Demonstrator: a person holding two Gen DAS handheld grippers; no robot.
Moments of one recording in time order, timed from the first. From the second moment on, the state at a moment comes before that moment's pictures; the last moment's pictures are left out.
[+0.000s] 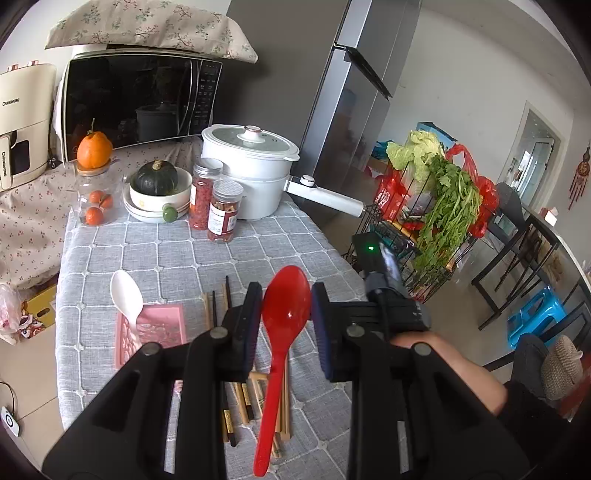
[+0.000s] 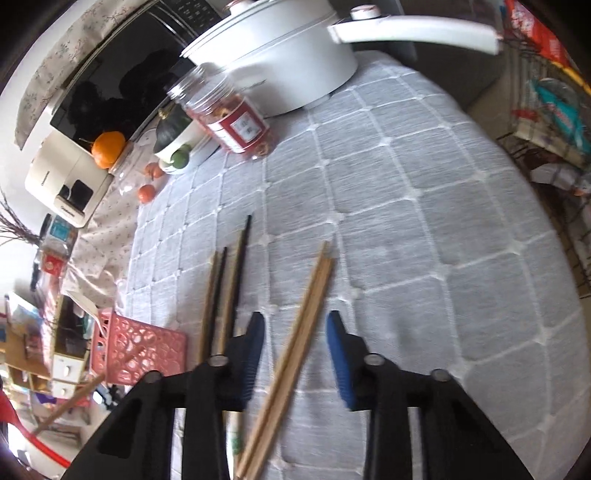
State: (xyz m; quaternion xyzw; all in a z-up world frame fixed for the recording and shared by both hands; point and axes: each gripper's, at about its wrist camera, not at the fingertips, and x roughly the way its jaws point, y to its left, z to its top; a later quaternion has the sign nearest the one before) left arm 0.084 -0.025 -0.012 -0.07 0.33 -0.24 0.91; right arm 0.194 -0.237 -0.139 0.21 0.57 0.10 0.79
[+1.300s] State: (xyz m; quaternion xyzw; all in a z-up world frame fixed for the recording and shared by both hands) left arm 0.083 -0.016 -0.010 -0.10 0.34 -0.24 0.90; right arm 0.215 -0.230 -0.174 0.13 0.62 0.00 0.77
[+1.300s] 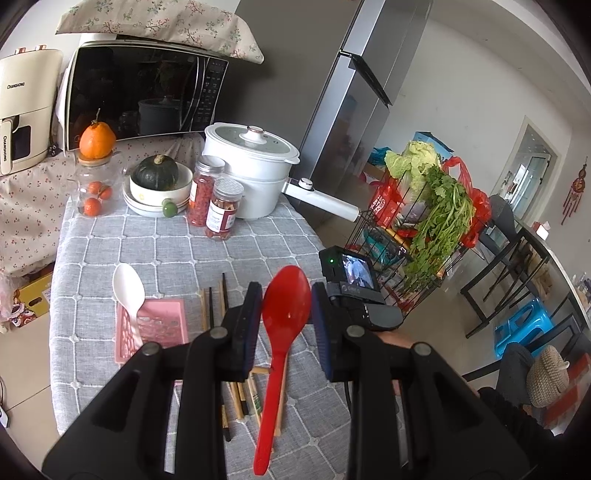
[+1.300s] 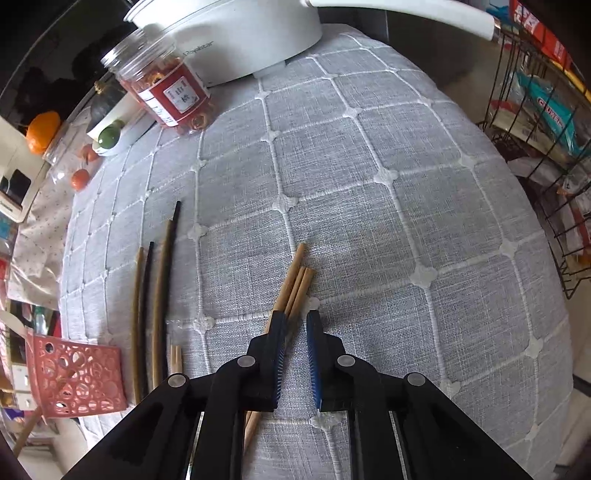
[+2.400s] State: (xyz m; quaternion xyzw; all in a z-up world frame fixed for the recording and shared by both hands) left arm 0.051 0.036 0.062 -0.13 0.09 -0.16 0.97; right arm 0.123 -0.212 0.019 0.12 0.34 0.14 0.92
